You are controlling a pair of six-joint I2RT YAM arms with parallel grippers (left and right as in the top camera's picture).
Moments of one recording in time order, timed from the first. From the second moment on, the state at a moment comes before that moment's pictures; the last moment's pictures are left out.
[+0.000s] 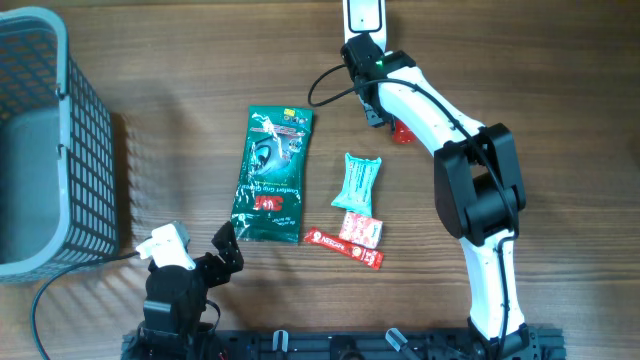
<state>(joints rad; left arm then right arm) -0.18 0.01 0.23 -0.77 -0.12 -0.54 0.42 2.32 1.85 -0.95 0.49 0.16</state>
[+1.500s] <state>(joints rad) -0.18 0.01 0.23 -0.77 -0.12 -0.54 0.43 1.91 1.42 -0.82 0.29 0.07</state>
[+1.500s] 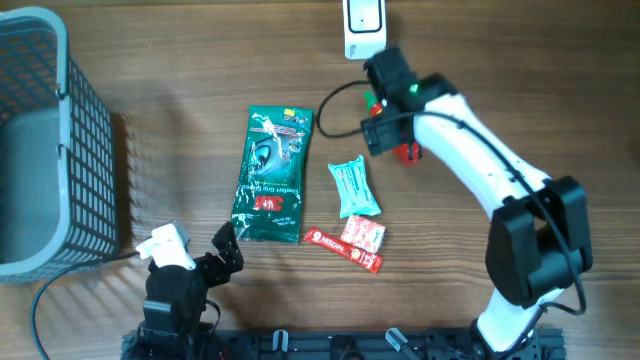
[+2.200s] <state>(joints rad) -0.18 0.01 0.23 -0.77 -0.12 -0.55 0.32 2.00 1.29 -0.69 0.02 -0.05</state>
